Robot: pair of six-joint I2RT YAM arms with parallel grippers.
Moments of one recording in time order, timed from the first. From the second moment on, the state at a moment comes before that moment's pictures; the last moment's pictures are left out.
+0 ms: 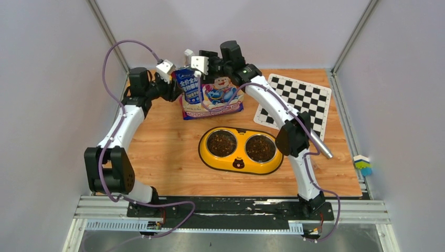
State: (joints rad) left arm -0.01 1.47 1.18 -0.13 0.63 0.26; right arm 0.62 2.26 2.34 -0.40 -0.50 -1.01
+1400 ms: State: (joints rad) left arm 0.19 1.49 1.07 0.19 0.76 0.03; right arm 0.60 2.26 2.33 -0.39 -0.51 -0.98
